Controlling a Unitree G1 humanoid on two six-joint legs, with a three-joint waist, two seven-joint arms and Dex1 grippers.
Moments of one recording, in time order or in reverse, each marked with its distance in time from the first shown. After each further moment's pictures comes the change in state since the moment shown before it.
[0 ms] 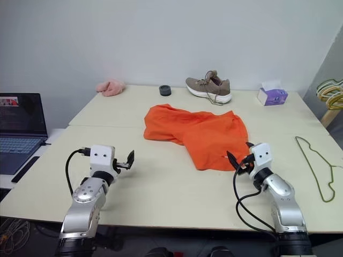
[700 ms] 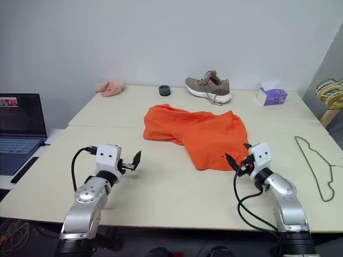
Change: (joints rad) left arm 0.009 0.015 -0.048 -0.031 -0.019 -0.002 -0.077; right arm -0.004 -0.038 0.007 -0.025 0.019 0.047 0.082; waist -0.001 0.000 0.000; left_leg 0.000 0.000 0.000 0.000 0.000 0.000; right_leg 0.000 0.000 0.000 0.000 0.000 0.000
